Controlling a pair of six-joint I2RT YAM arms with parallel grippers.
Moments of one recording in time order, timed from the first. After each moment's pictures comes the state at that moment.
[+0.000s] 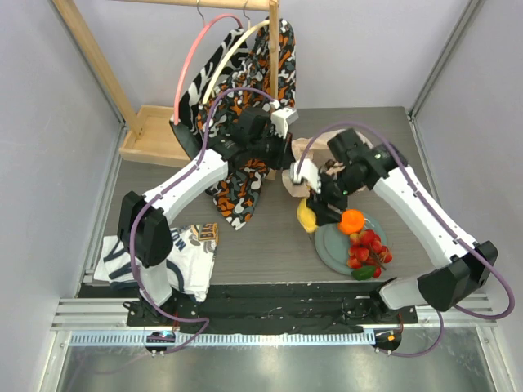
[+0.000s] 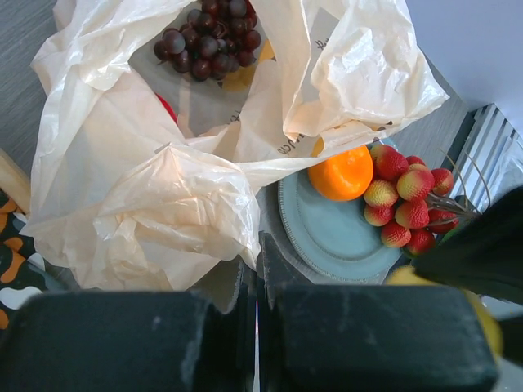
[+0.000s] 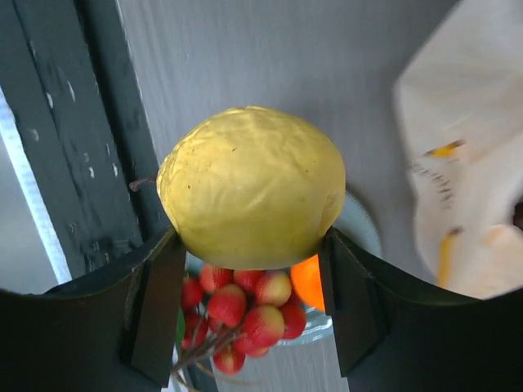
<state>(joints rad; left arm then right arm) -0.66 1.83 1.70 -0.42 0.45 -0.21 0.48 1.40 1.54 -1.28 -0.49 -0.80</state>
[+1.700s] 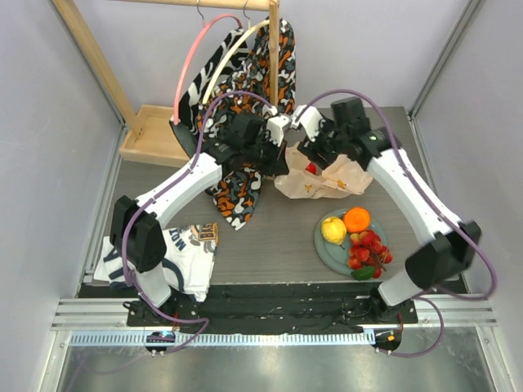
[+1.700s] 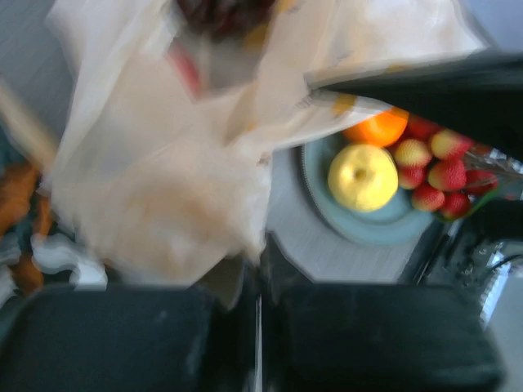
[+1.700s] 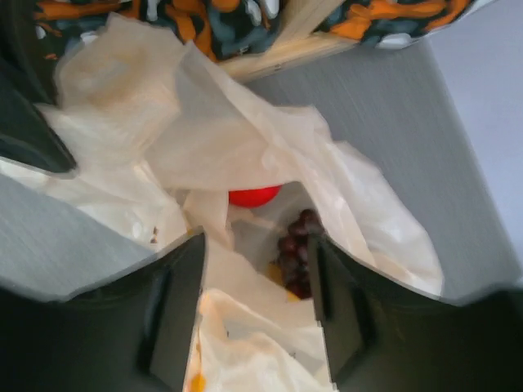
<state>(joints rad) -0.65 1.77 1.62 -0.47 0.44 -0.08 0.40 1.51 1.59 -0.78 -0.19 -0.68</state>
